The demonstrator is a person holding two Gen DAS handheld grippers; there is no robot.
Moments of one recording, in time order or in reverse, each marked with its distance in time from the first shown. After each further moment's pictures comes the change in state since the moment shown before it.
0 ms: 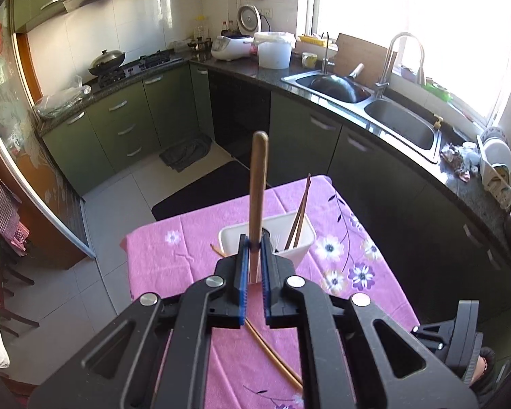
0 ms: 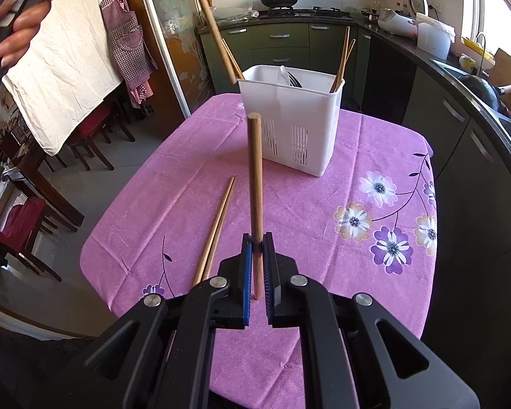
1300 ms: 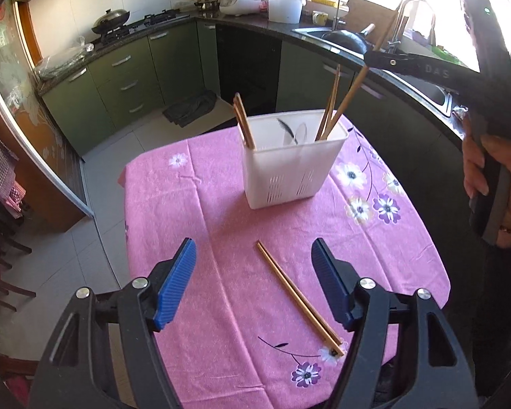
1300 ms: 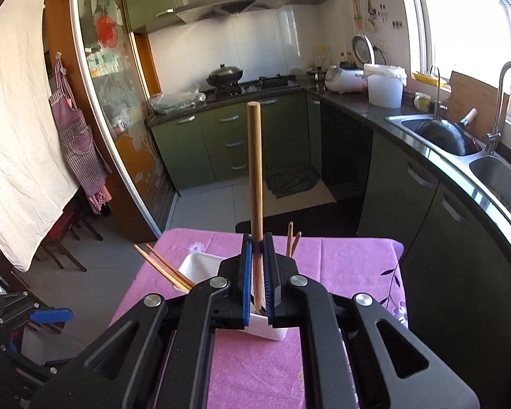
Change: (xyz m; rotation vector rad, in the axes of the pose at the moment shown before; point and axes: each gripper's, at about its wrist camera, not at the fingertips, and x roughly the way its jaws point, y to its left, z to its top) left arm 0.037 0.033 -0.126 -0.024 0.179 0.011; right arm 0.008 -0.058 0.194 0.184 -0.290 -0.137
